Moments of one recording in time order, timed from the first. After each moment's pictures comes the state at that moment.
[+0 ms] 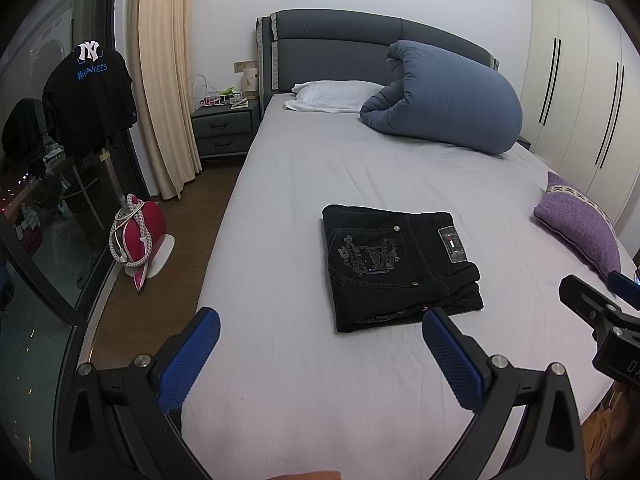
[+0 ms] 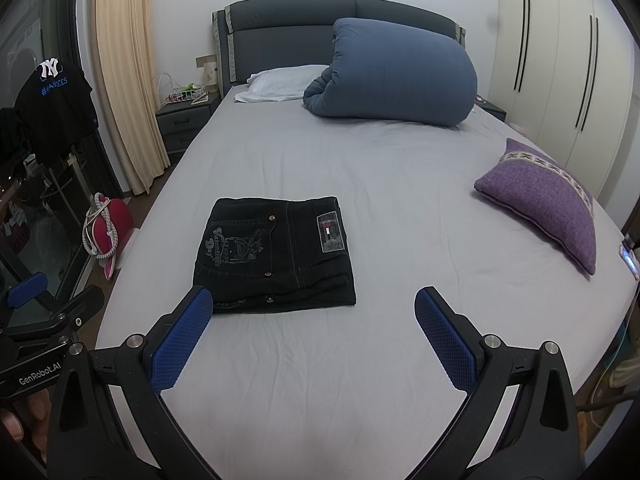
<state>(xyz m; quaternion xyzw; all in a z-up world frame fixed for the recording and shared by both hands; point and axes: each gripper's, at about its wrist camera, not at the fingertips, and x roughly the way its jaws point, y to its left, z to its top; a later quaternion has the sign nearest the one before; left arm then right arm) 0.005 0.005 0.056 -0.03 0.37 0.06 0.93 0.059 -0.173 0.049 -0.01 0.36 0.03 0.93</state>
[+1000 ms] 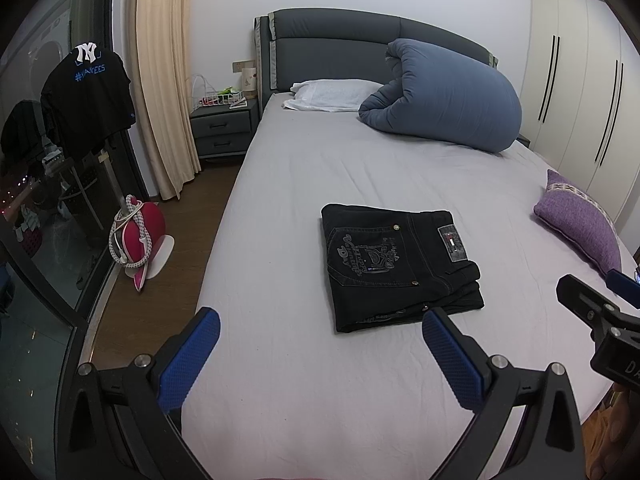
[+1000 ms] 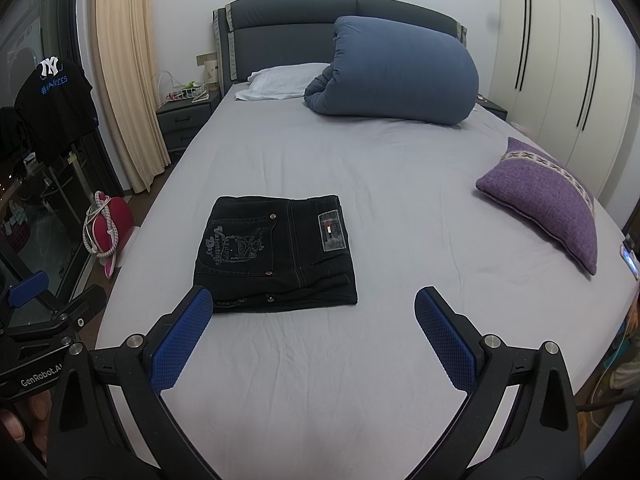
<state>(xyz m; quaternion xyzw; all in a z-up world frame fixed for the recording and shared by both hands) 0.005 0.004 0.057 -0.03 0.37 0.06 0.93 0.054 -0.178 0.053 -0.01 0.36 0.03 0.93</state>
